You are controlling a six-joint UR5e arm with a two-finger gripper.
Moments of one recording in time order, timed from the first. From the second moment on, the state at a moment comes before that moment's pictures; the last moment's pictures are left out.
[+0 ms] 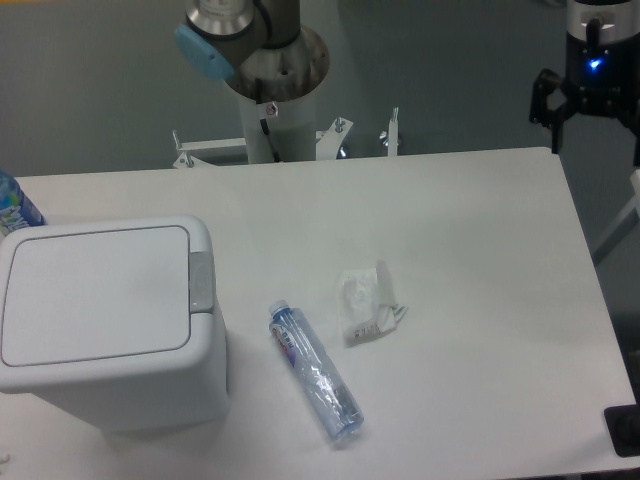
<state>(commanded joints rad) 2.89 -1.75 -1.40 -1.17 1.48 1.43</state>
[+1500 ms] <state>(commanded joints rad) 2.57 -1.75 -1.38 -1.11 1.25 0.31</state>
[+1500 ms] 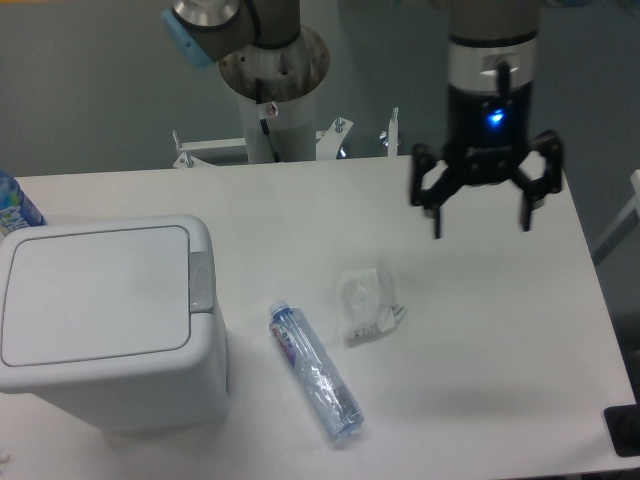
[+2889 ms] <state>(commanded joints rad) 2.34 -1.75 -1.49 -1.11 1.20 0.22</state>
